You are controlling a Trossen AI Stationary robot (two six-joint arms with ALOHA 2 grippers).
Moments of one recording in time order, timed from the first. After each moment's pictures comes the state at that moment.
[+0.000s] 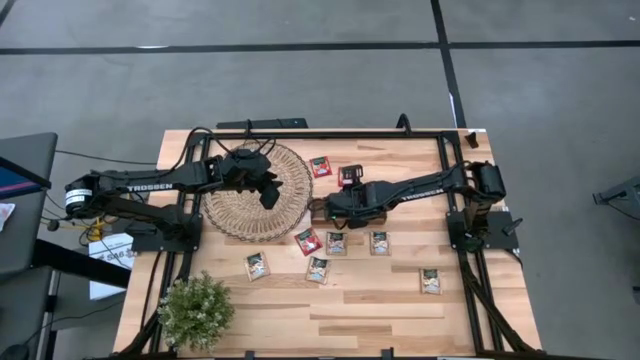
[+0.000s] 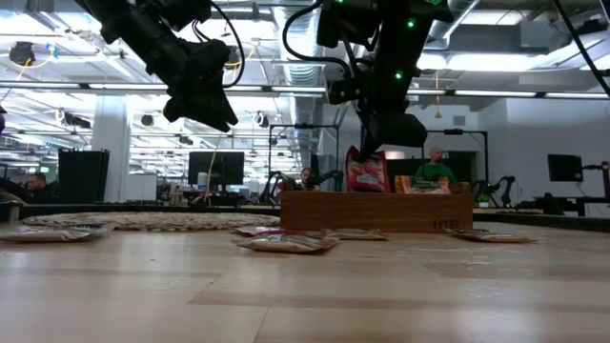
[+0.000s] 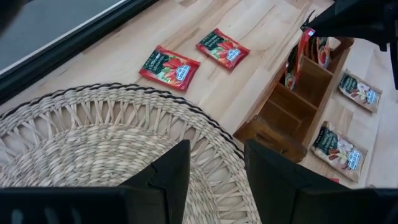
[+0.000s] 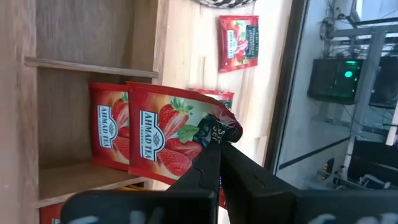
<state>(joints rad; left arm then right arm) 0.32 1.13 0.73 -0.25 -0.11 -0.33 0.04 1.86 1.37 -0.86 0.67 -0.26</state>
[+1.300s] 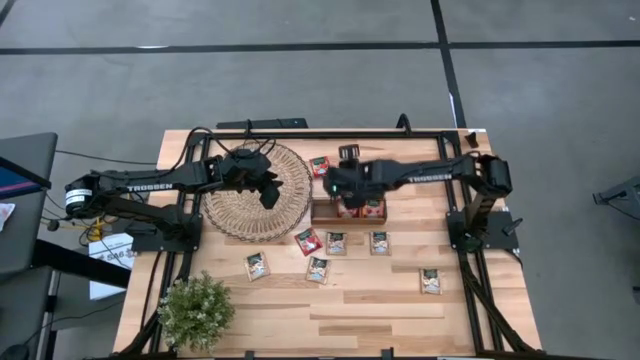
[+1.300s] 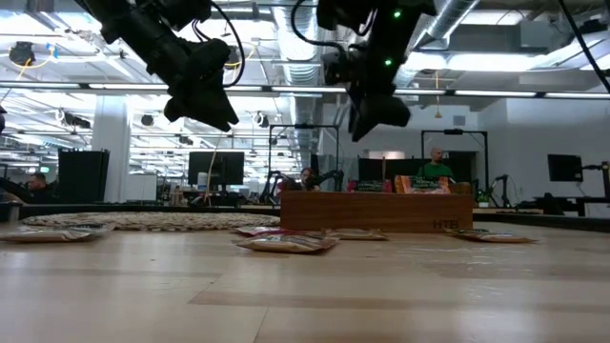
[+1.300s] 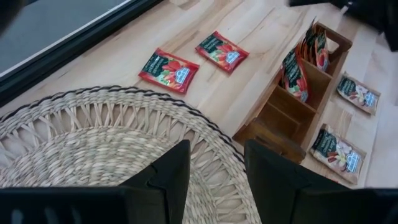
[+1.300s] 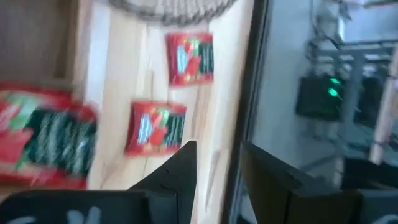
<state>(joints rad) 0.32 1.13 0.73 -0.24 -0.11 -0.33 -0.10 1.79 1.42 -0.76 0.61 -0.51</state>
